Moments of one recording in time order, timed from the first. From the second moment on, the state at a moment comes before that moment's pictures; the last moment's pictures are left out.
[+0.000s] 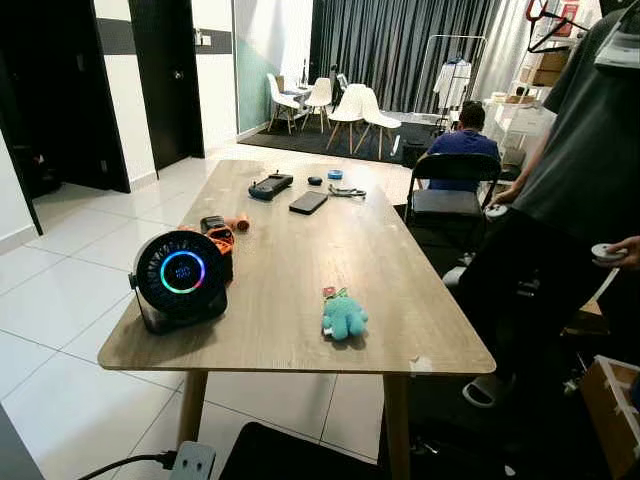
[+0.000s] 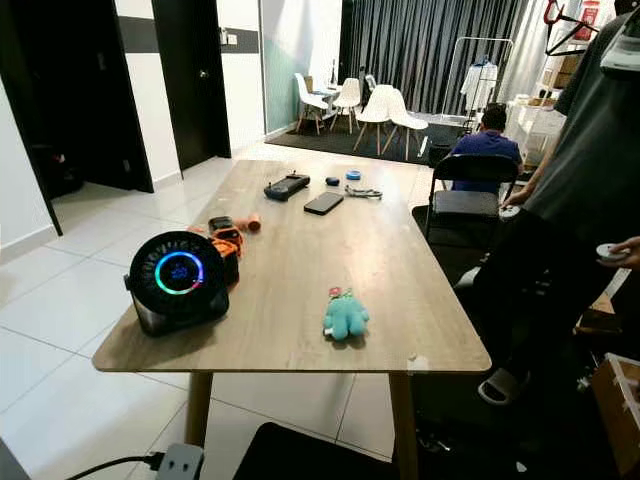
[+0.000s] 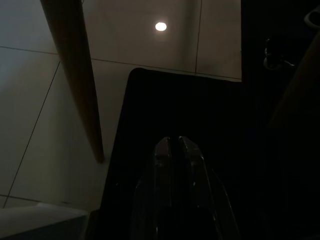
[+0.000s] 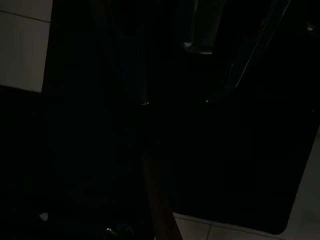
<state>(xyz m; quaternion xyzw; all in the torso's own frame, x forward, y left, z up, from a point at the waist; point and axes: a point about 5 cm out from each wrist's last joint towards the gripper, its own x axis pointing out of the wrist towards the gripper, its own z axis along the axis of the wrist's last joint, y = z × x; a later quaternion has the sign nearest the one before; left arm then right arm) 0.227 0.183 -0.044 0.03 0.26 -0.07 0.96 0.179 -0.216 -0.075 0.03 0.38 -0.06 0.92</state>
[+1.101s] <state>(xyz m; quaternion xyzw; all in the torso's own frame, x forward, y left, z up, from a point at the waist) 0.227 0.191 -0.046 0.03 0.28 -0.07 0.96 0.175 -0.205 -0.080 0.03 0.39 -0.04 0.92</state>
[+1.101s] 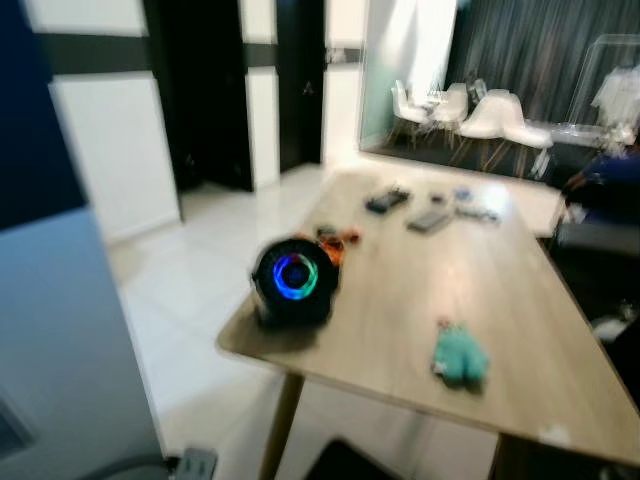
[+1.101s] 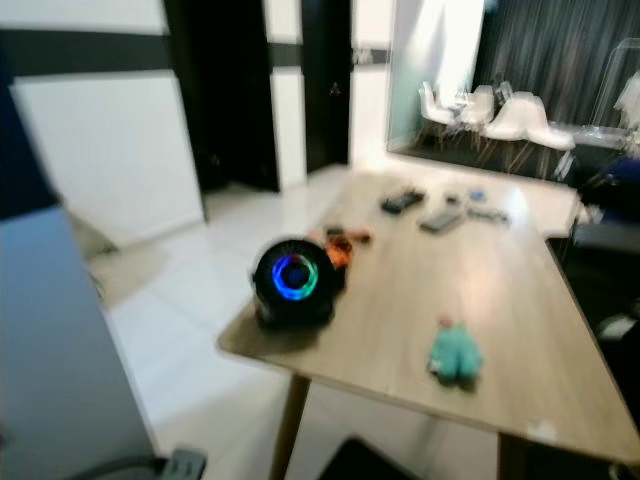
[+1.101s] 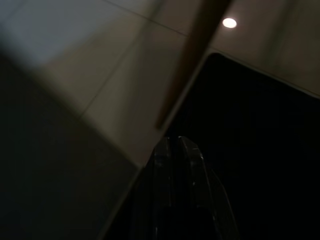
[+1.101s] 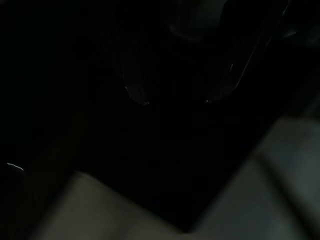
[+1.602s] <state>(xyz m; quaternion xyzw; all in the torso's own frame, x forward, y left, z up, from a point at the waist) 0.218 0.193 -0.053 0.02 0.30 -0.07 0.95 0.172 -0.202 -0.082 0.03 0.40 -0.03 0.92</state>
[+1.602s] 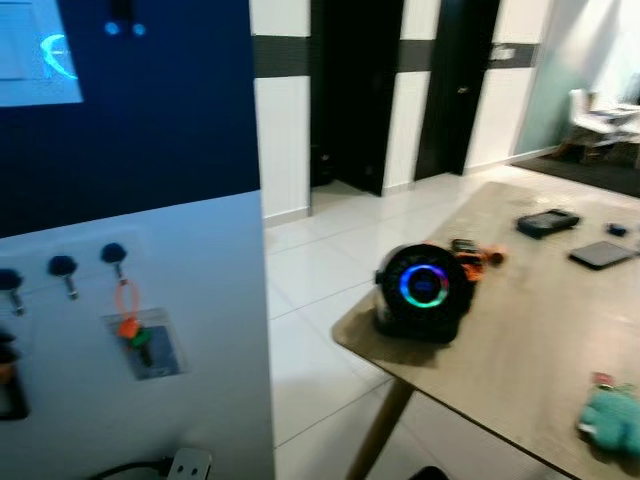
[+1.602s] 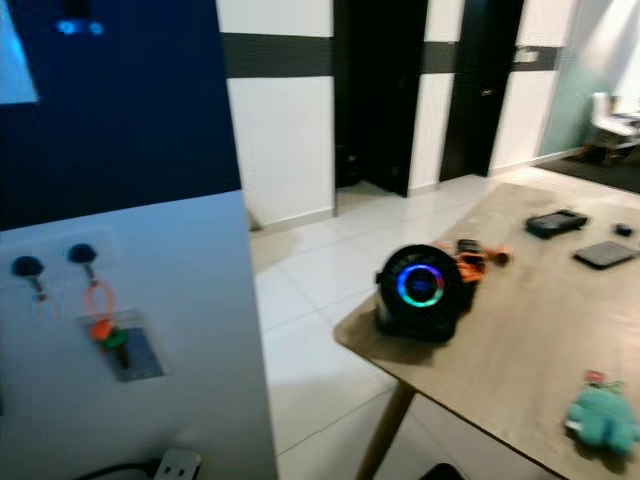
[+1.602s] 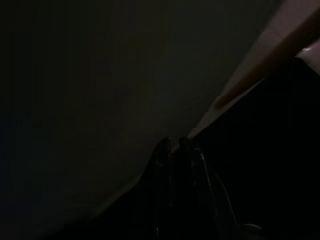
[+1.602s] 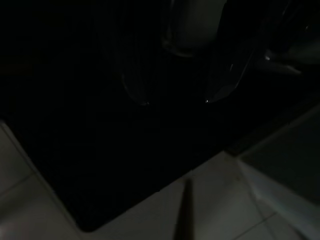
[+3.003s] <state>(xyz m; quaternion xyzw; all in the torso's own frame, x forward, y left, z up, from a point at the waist) 0.221 0.198 -0.053 0.03 0.32 -0.05 0.95 0.165 -0.203 -0.085 0.03 0.41 -0.04 0.91</state>
